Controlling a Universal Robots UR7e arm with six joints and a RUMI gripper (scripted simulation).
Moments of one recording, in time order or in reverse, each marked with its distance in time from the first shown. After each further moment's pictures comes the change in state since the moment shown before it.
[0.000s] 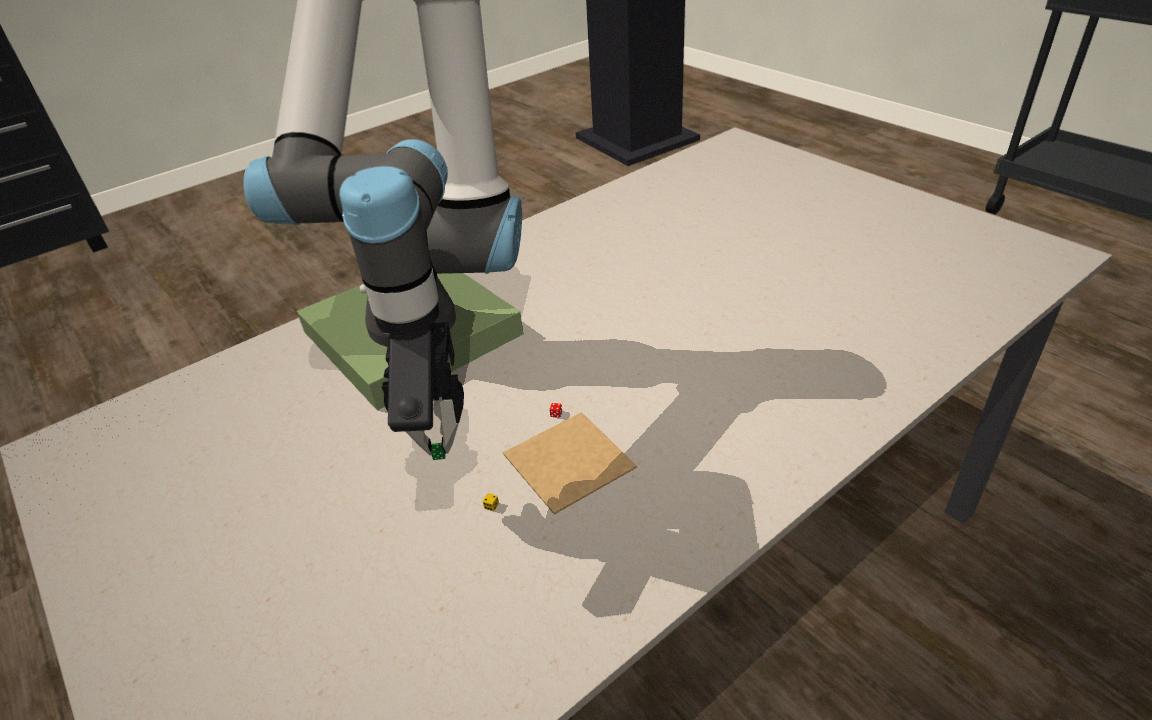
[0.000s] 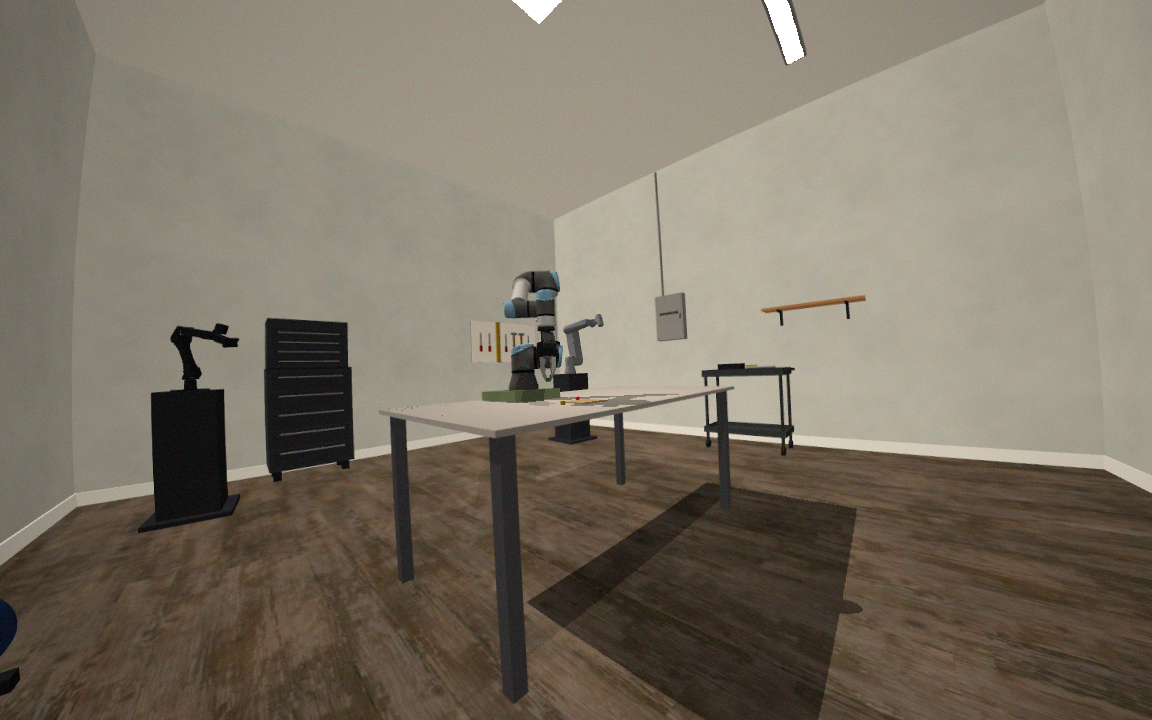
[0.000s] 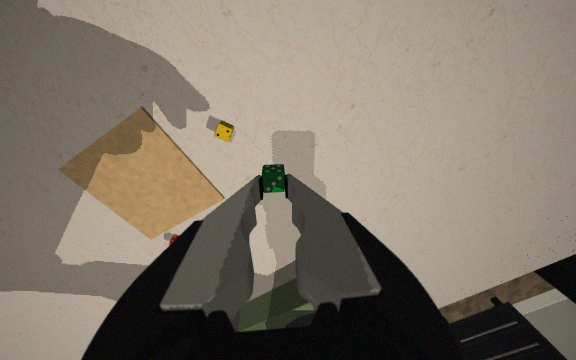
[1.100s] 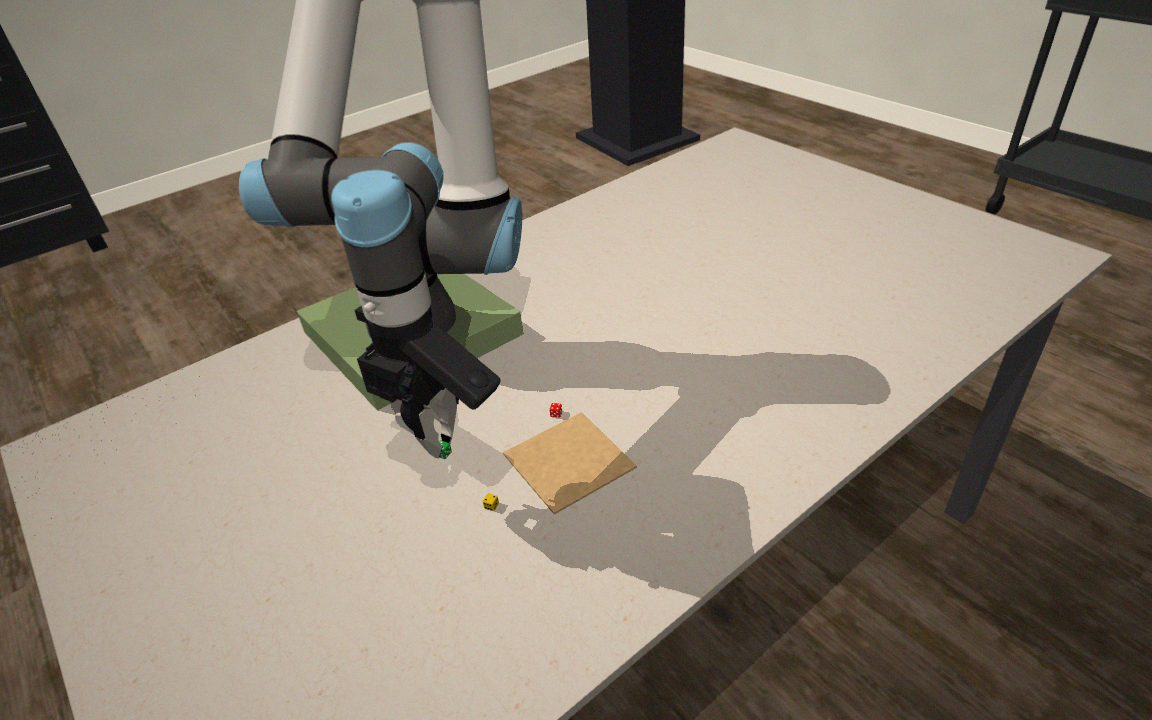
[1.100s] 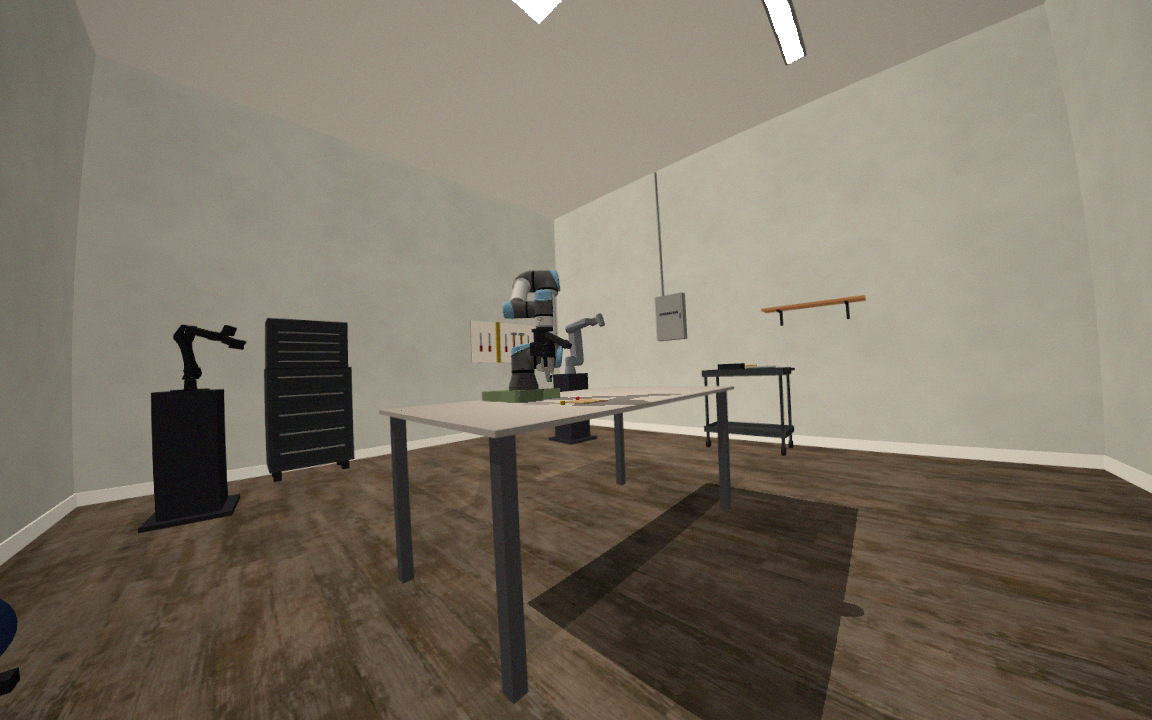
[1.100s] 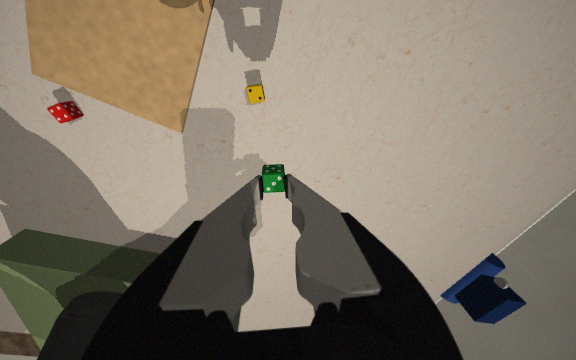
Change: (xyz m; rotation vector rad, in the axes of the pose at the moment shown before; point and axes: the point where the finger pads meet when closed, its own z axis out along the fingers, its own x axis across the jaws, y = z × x) arm -0.005 0.004 0.002 0.000 0.000 -0.968
